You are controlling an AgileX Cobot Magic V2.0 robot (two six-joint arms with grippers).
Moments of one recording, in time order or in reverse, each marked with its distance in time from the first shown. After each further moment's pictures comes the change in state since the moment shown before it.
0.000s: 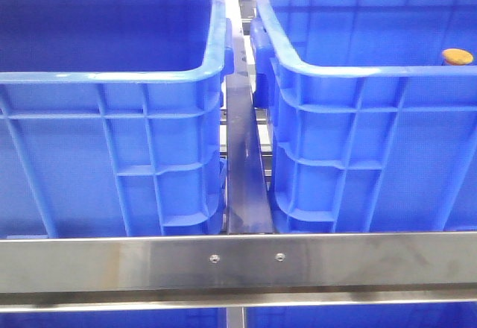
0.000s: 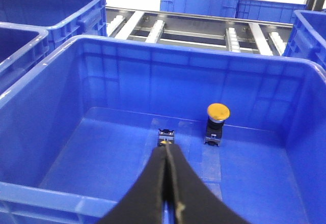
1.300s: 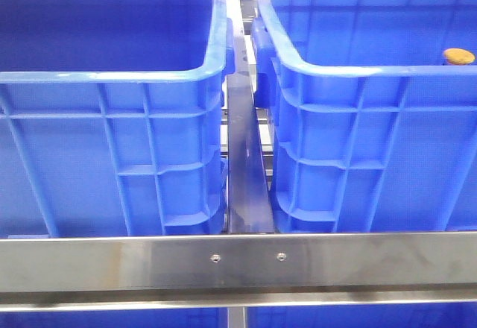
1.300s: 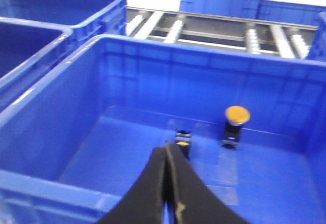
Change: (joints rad) left arm 0.000 0.000 0.000 0.000 0.005 0.000; right arm 0.049 -0.002 0.000 -0.014 -0.017 0.010
